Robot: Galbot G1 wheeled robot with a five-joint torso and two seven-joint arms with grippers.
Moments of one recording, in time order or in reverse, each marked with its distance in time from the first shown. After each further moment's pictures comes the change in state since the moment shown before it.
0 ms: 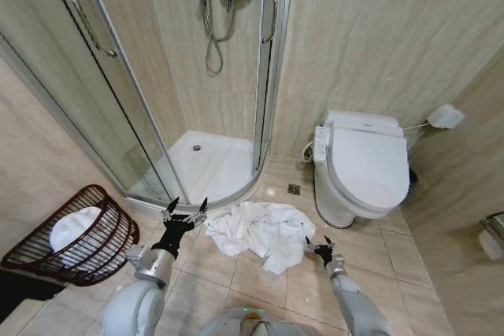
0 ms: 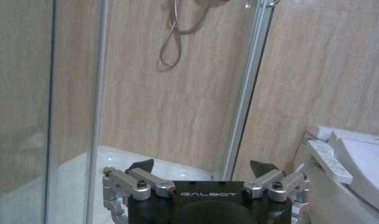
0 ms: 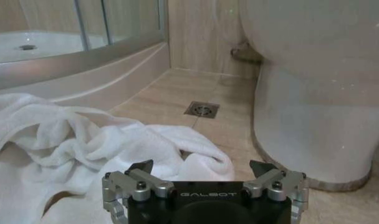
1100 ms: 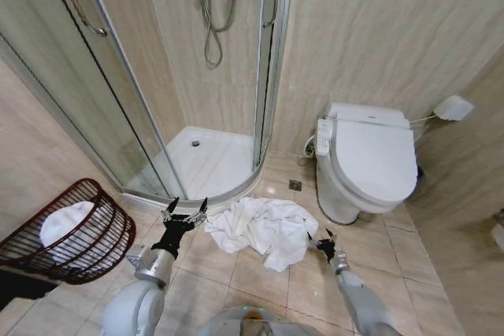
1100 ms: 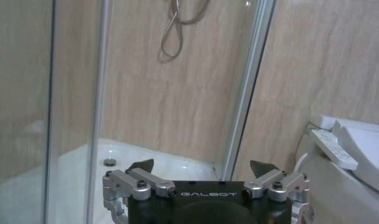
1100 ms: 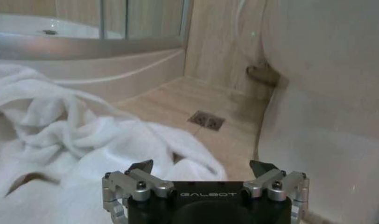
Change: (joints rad) left arm 0.000 0.000 0.000 0.000 0.000 0.000 0.000; right arm 0.051 -0.045 -0.007 -0.010 -0.139 0.084 0.001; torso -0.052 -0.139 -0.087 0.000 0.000
